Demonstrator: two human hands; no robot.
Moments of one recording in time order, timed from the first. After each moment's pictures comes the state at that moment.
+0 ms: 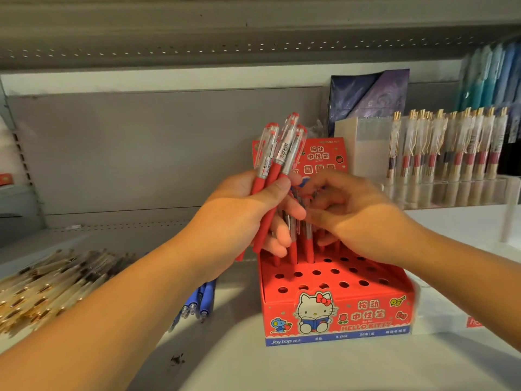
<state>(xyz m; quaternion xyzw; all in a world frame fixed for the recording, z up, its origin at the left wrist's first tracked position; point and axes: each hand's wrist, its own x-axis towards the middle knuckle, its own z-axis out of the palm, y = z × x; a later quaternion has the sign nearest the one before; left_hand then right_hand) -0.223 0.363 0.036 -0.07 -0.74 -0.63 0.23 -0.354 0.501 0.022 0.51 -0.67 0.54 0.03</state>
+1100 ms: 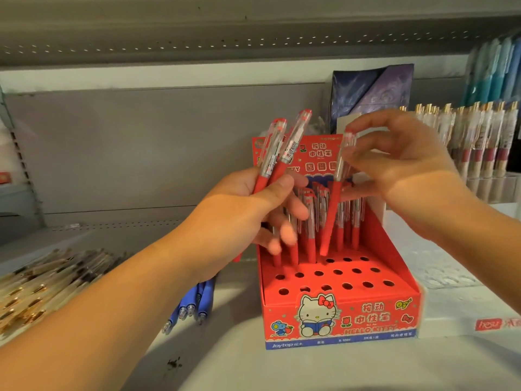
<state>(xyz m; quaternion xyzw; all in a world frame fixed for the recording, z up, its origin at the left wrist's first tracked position) -0.224 0.359 0.036 -0.07 -0.76 -0.61 0.22 -0.351 0.518 0.058 0.44 -0.56 0.70 0.07</state>
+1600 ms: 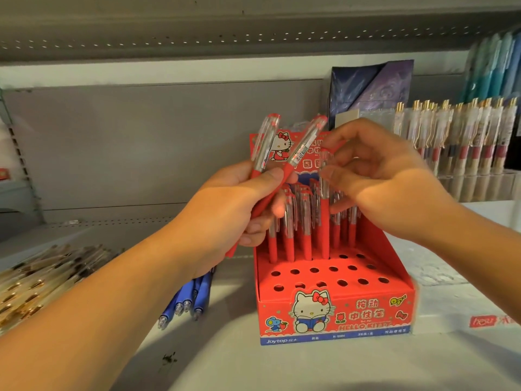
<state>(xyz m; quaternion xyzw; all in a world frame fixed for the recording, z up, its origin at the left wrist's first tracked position) -0.221 0.364 0.040 -0.05 -0.73 -0.64 0.23 -0.358 0.517 0.045 0.54 -0.60 0.58 0.12</state>
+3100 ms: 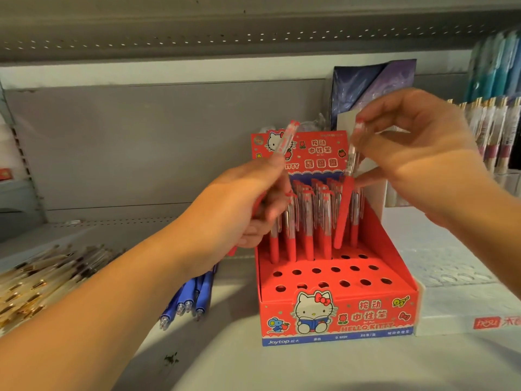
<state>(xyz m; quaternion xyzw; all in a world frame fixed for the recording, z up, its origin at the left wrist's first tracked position) -0.218 0.367 0.045 -0.04 -0.76 -0.61 0.19 -0.357 0.530 0.066 0.46 -0.59 0.65 0.16</state>
